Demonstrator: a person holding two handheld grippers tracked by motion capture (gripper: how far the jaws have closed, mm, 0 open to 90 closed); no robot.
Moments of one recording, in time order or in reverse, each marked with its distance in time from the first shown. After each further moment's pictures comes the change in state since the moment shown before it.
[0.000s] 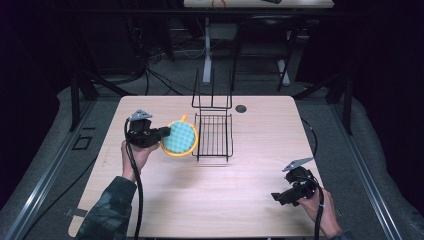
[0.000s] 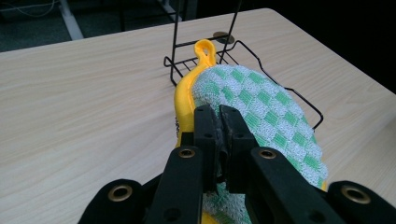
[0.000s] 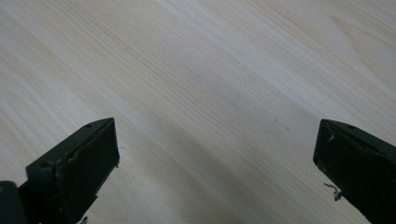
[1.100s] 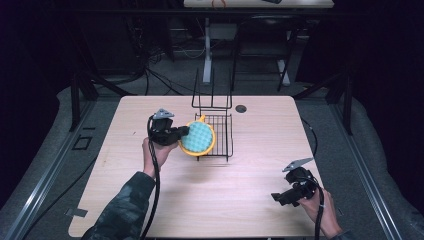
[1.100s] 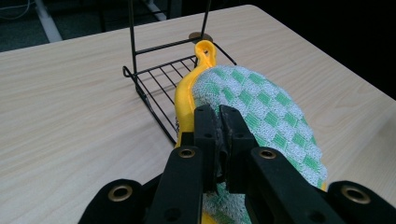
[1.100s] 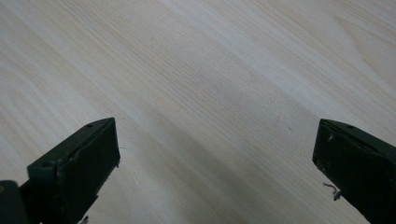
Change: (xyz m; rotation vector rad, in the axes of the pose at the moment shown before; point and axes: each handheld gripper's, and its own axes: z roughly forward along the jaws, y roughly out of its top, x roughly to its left) left arm -0.030 0.008 0.046 0.009 -0.036 0.029; right arm 0.001 0.000 -0.001 0.005 0.008 -0.003
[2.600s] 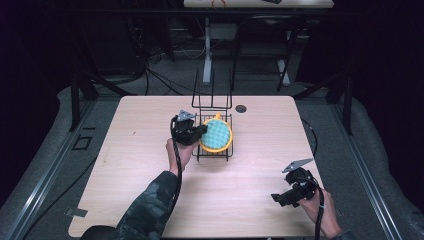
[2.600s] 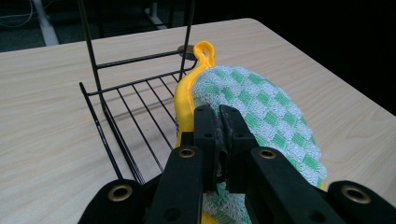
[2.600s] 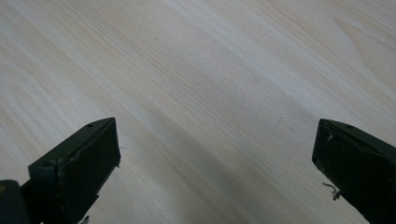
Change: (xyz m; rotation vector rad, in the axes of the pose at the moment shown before) left arm -0.028 -0.001 0.058 -0.069 0.037 -0.031; right arm 0.003 -0.001 -0.001 -0.009 -0.007 -0.018
